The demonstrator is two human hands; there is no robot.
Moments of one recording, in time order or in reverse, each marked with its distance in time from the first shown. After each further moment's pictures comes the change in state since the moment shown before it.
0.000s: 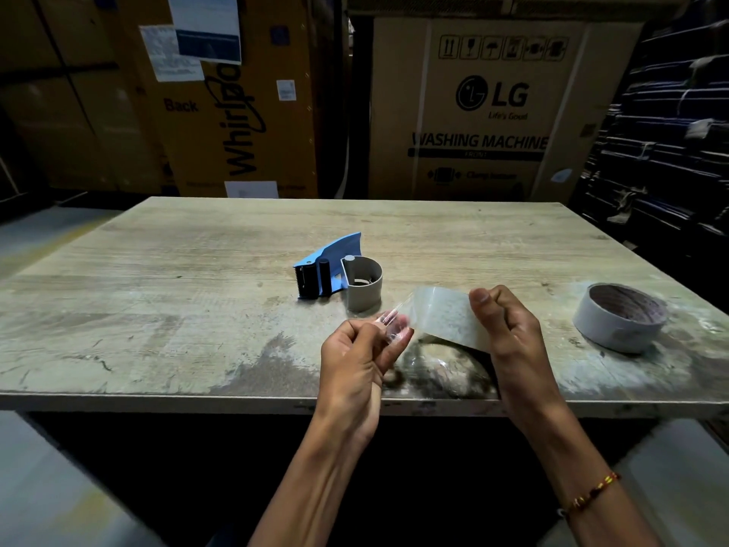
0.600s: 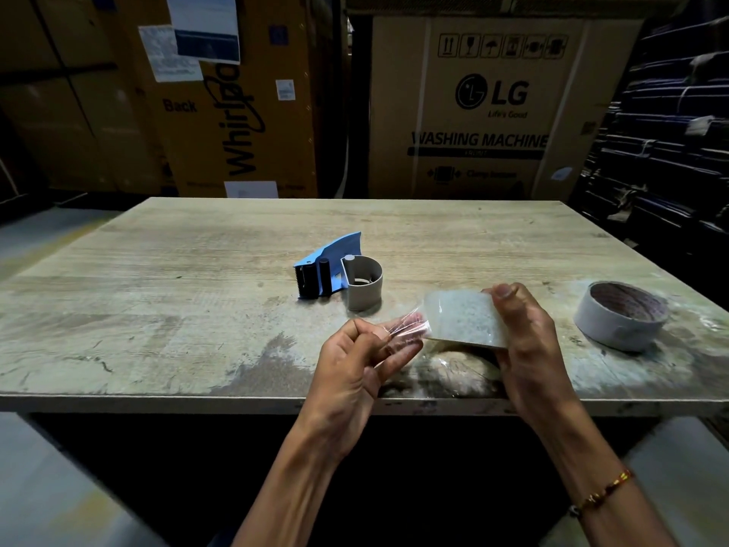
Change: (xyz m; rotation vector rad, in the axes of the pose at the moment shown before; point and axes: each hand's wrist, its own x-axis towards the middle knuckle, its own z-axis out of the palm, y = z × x) left_hand -0.012 0.014 -0.011 0.101 -0.251 -0.055; right_hand 0.004 0.002 -0.010 0.173 0.024 0.085
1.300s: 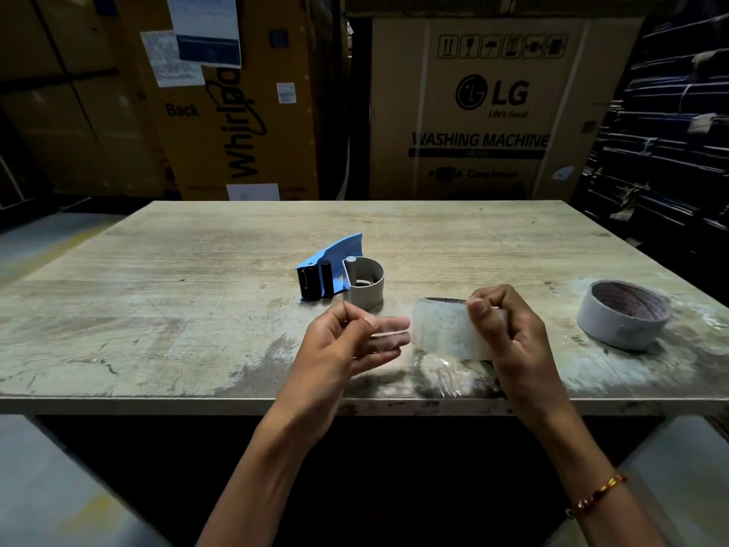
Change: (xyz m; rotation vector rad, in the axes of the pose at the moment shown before) left_hand -0.001 0.028 -0.008 0.418 -0.023 0.050; right_hand -0.006 0.002 0.003 -0.354 -0.085 -0.279
